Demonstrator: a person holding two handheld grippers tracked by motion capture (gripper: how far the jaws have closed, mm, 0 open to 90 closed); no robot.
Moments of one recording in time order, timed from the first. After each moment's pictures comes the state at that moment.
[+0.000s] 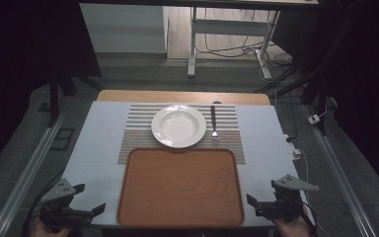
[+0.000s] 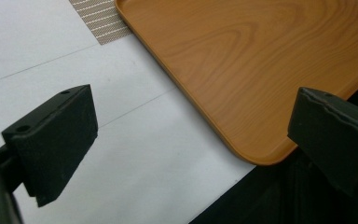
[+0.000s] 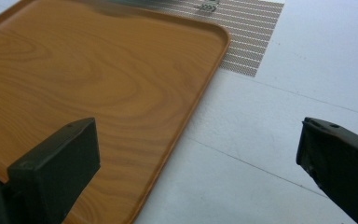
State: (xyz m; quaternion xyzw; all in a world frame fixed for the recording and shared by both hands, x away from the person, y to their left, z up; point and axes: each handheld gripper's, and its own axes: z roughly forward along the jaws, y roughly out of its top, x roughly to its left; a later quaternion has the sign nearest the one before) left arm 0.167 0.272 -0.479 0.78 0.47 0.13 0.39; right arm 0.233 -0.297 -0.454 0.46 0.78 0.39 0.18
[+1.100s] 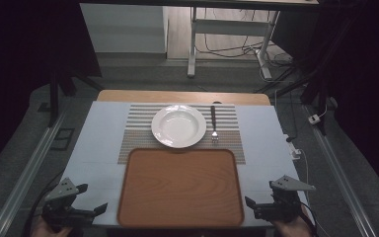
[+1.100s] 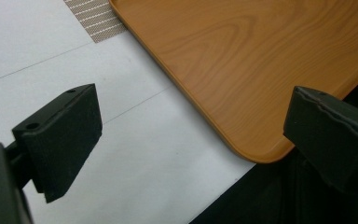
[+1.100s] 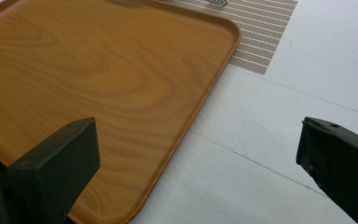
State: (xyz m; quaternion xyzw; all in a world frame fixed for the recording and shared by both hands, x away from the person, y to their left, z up) left arm 0.171 0.267 -0.480 0.79 0.46 0.13 0.38; right arm 0.231 -0.293 -0.454 0.44 0.80 0.37 0.18
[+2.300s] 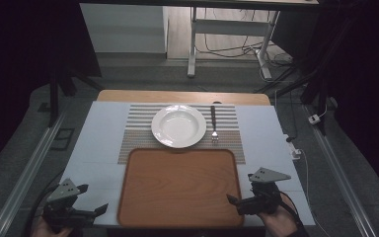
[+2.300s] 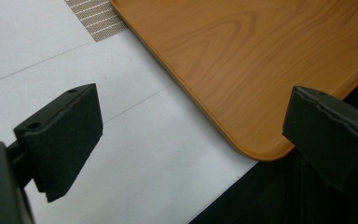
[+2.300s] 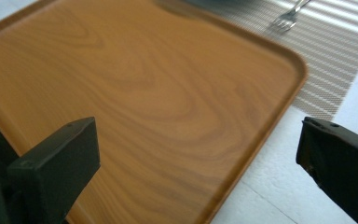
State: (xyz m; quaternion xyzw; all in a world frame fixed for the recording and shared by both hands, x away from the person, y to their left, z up) left arm 0.170 0.265 -0.480 0.80 0.46 0.13 0.37; right arm 0.252 -0.247 -0.454 0.36 0.84 0.38 0.15
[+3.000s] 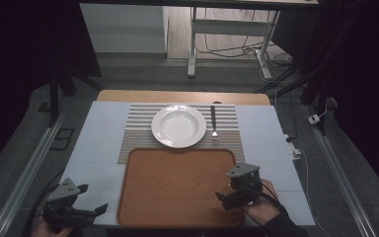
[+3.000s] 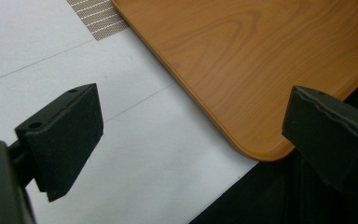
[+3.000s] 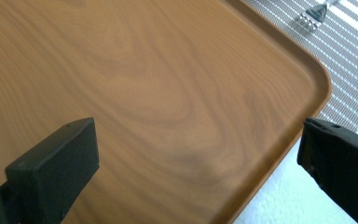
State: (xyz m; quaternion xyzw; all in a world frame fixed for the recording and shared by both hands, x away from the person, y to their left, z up) left arm 0.171 0.266 -0.480 0.80 0.46 0.13 0.37; right arm 0.278 -0.207 -0.469 0.28 0.90 0.28 0.19
